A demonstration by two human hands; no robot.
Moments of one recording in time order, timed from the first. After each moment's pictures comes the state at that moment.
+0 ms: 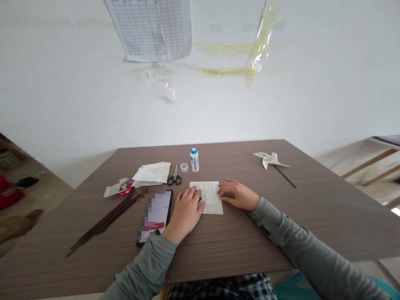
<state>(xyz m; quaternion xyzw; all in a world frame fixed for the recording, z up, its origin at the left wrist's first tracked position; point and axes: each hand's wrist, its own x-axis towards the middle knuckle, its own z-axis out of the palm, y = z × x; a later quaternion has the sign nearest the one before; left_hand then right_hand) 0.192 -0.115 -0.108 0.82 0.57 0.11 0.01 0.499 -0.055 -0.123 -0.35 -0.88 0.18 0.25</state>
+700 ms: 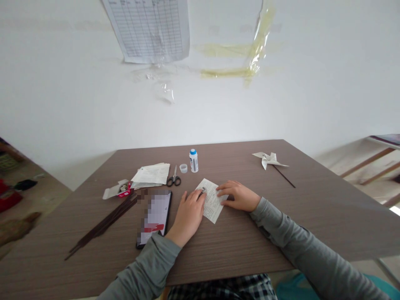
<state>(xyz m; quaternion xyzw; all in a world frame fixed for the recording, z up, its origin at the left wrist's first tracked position) 0.199 -0.114 -0.108 0.85 0.52 0.12 0.03 0.501 -0.061 -0.107 -0.38 -0.89 0.17 0.19</state>
